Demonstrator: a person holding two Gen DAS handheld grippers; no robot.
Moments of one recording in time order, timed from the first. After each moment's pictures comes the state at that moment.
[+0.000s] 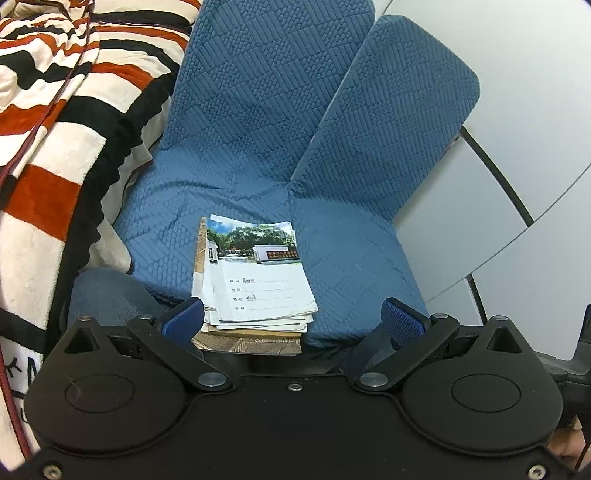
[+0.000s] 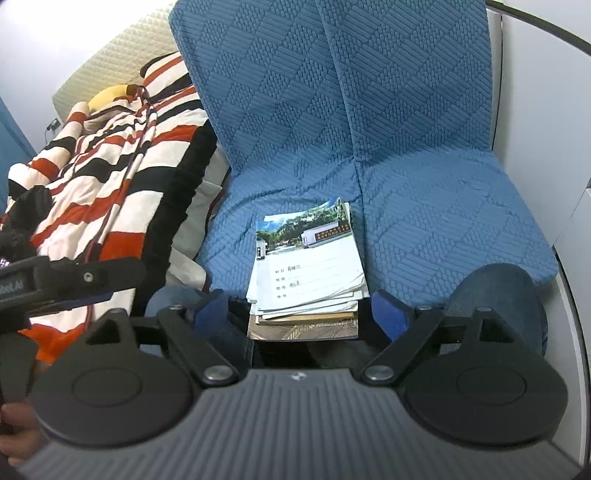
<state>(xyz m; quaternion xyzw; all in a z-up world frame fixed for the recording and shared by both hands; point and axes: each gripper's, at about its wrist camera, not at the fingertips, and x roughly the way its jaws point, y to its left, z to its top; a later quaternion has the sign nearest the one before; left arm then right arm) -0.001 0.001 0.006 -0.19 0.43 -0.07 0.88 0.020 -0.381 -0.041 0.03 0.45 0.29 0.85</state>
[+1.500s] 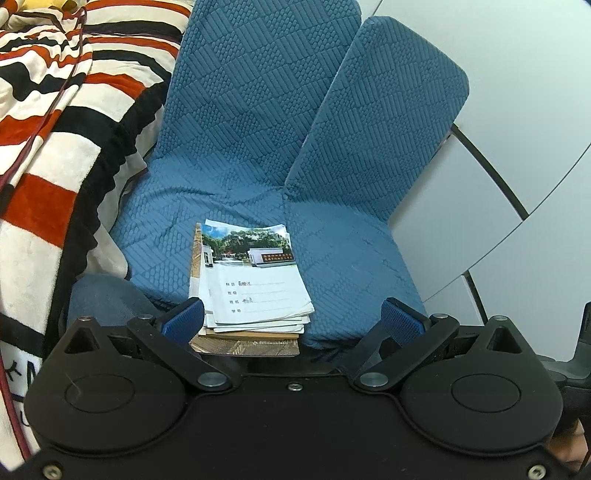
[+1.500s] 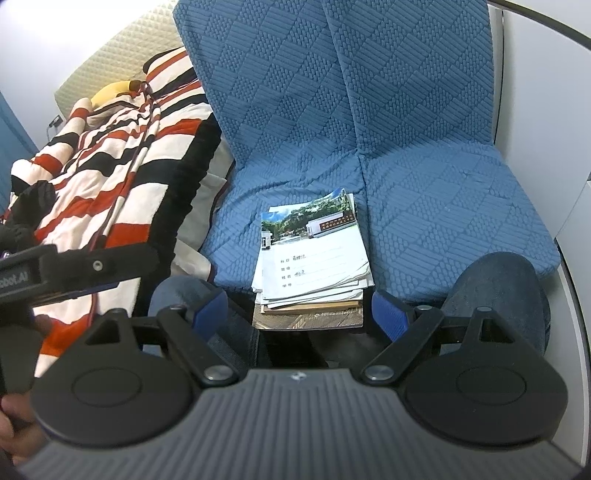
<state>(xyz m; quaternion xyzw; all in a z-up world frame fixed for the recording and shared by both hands) -0.011 -0.007 0.008 -0.18 0.42 -0.08 0.89 0.008 -0.380 -0.042 0.03 0.45 0.29 0.84</state>
